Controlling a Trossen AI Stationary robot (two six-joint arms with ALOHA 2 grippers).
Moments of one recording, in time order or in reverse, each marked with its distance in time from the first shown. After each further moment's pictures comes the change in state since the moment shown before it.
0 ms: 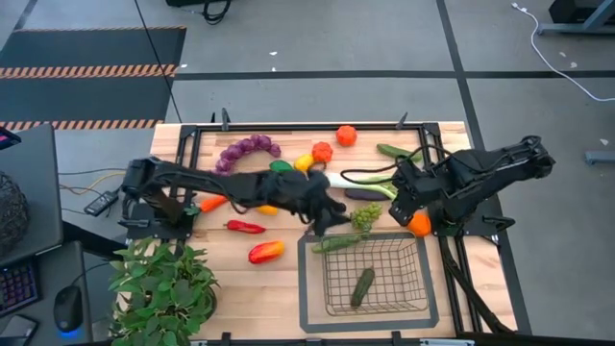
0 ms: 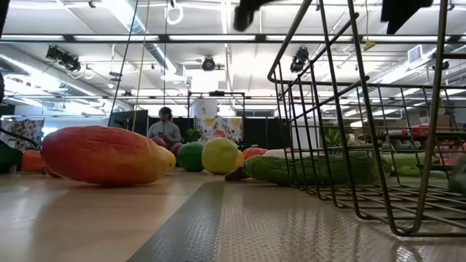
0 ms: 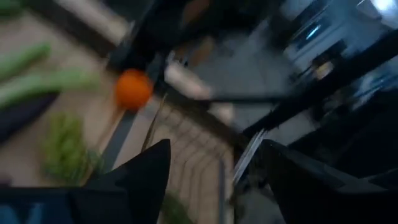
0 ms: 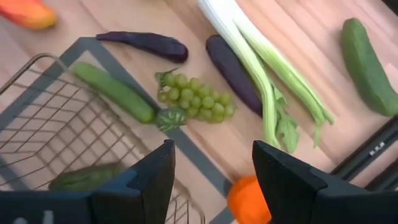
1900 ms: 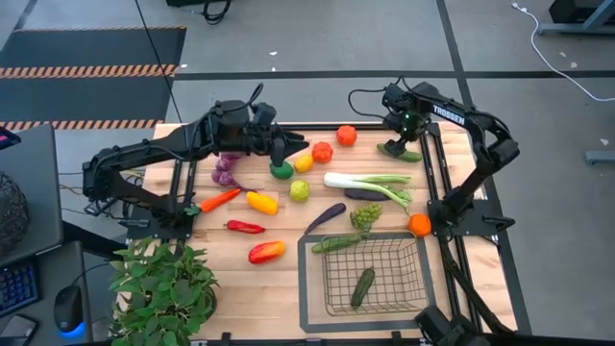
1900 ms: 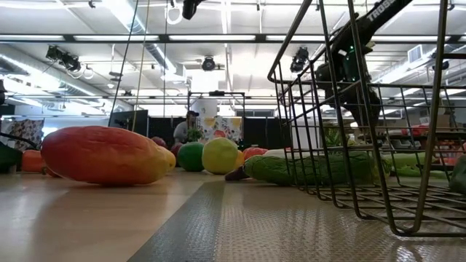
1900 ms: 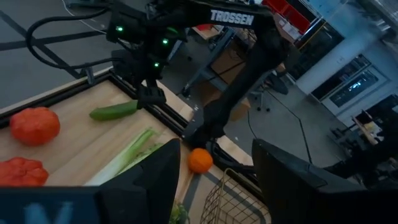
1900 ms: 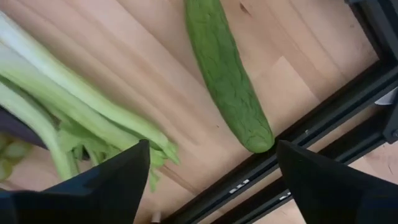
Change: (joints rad) left arm 0.335 -0.337 -0.002 -0.301 0.027 0.102; right arm -1.288 0.399 -0.142 0.216 -0.269 -1.182
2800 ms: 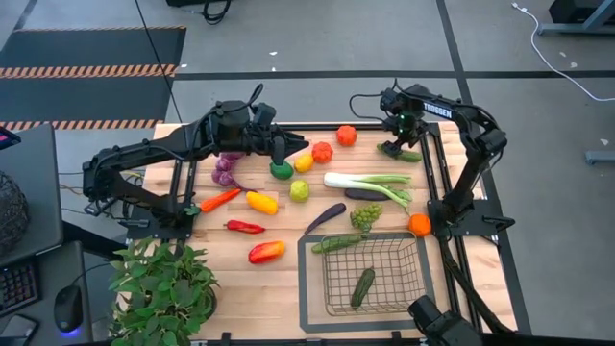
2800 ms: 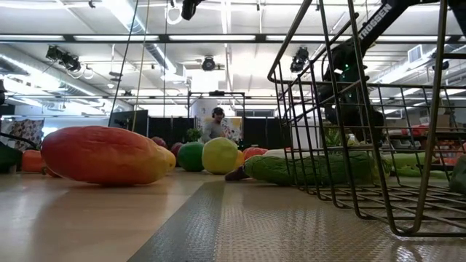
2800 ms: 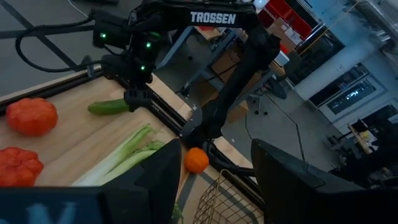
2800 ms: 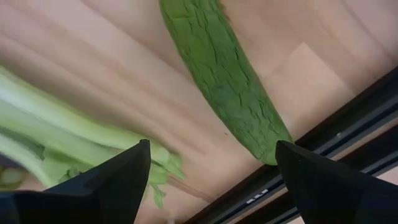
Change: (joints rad) left arm -0.001 0.001 0.000 -0.004 -0.008 -0.055; right arm -0.037 0.133 -0.012 0.032 -0.025 0.082
